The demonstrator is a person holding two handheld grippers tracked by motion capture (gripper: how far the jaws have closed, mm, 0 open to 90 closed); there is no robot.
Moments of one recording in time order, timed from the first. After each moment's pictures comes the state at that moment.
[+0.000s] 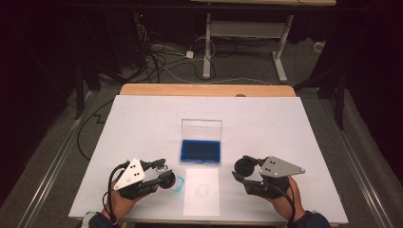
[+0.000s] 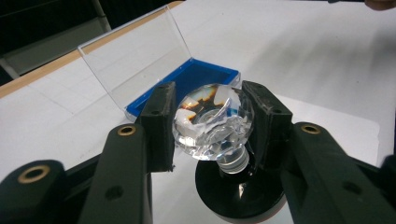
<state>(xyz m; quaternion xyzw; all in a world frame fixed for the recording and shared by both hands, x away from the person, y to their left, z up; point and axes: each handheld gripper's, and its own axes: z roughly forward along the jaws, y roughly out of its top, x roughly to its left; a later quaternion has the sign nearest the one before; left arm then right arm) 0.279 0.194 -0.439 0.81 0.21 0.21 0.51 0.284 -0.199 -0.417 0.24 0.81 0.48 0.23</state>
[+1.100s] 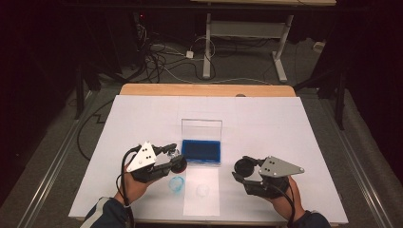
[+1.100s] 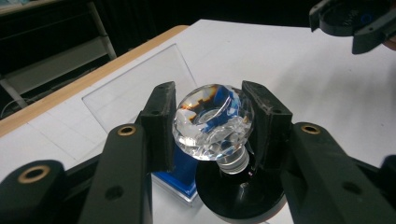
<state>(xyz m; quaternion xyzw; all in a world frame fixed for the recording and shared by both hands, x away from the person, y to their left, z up) 0.316 0.168 -0.422 0.80 0.21 0.21 0.53 0.285 -0.199 -0.419 0.24 0.81 0.48 0.22</state>
